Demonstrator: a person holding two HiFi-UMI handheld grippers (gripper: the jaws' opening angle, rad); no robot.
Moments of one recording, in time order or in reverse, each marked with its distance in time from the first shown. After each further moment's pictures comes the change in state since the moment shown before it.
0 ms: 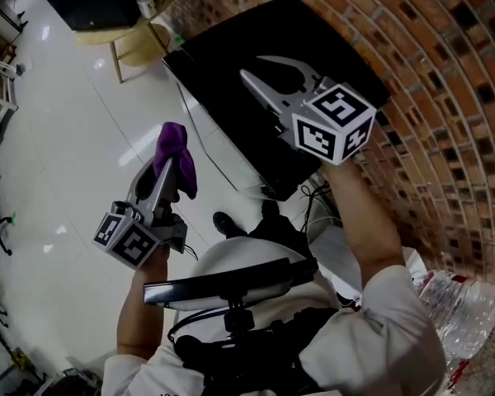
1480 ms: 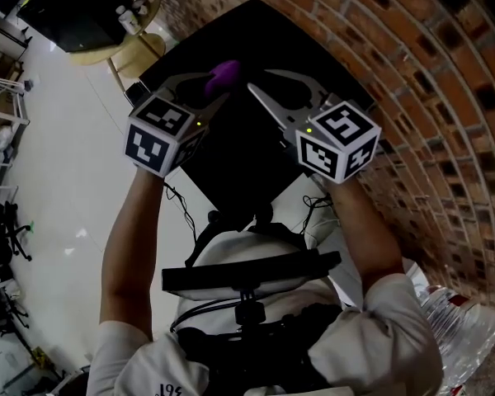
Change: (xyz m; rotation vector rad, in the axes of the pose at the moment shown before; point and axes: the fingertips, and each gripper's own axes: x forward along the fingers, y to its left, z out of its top) left arm 0.251 -0.081 -0.025 0.879 0.580 -0.137; right arm -0.071 -0.091 -0.020 0.113 -0.028 -0.075
